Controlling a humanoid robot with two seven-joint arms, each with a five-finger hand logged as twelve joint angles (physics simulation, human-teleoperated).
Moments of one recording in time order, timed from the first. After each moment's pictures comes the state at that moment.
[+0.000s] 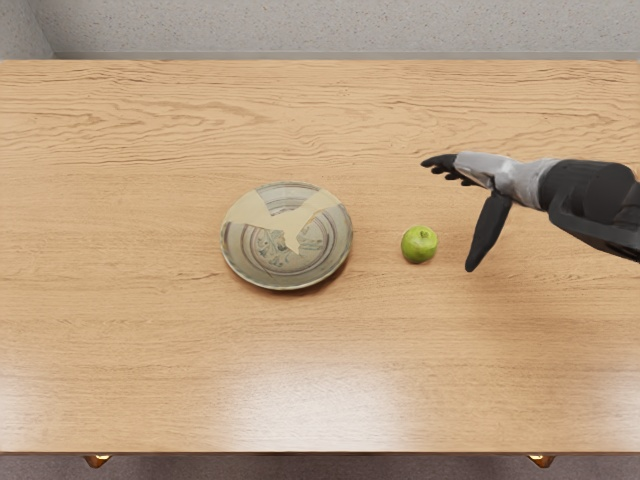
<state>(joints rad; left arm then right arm) -0.02 0.00 0.11 -0.08 -0.10 -0.04 -0.04 1.08 -0.82 0.33 1.69 -0.82 0.04 -0.60</state>
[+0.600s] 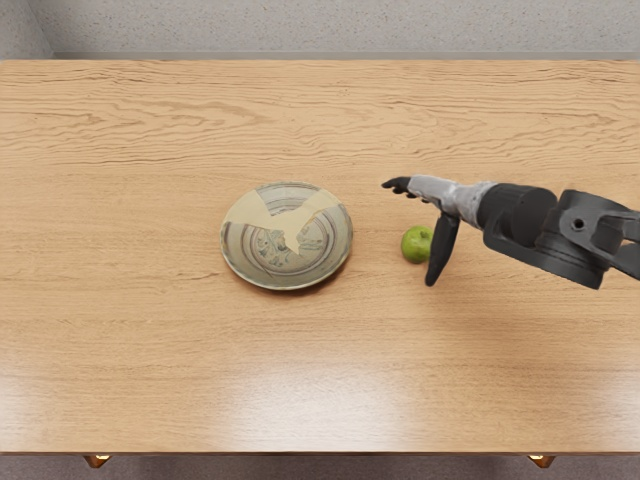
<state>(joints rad) -0.02 0.00 0.11 -0.08 -0.10 -0.04 -0.04 1.07 -0.62 0.25 1.59 -0.94 -0.01 -0.61</state>
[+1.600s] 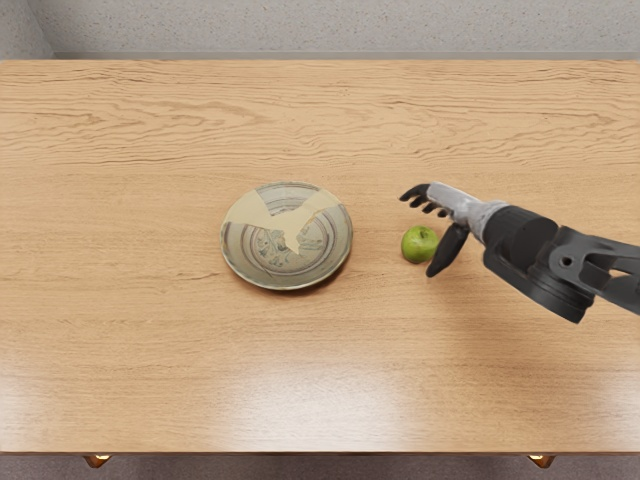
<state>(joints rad) -0.02 0.00 0.11 -0.08 -0.10 -0.04 -0.04 0.98 -0.61 0.22 1.58 -1.02 -0.23 -0.61</state>
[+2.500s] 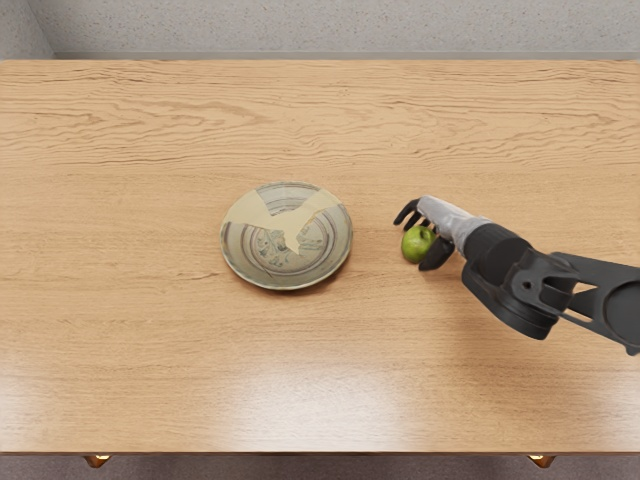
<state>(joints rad) -0.02 0.00 0.11 -0.08 -0.10 -0.04 -0.04 0.98 -0.50 0.12 1.47 -1.10 -0.31 -0.61</state>
